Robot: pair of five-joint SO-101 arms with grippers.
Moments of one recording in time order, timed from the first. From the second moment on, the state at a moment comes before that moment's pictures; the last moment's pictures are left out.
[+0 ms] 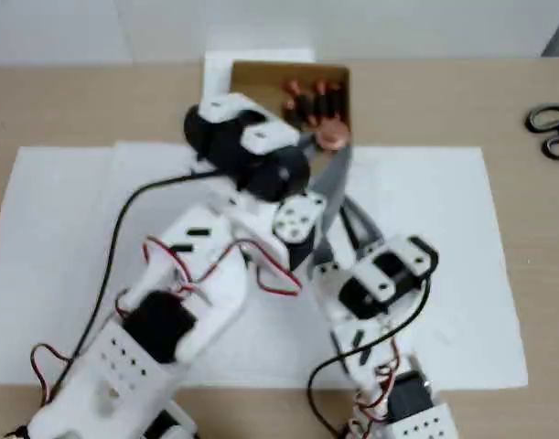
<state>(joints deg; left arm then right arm) 37.5 -45.8 33.0 28.1 9.9 -24.0 -102.6 96.2 4.5 -2.5</state>
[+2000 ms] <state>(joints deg) 33.0 -41.4 35.9 40.5 -0.2 -24.0 -102.5 96.2 7.9 -2.6</state>
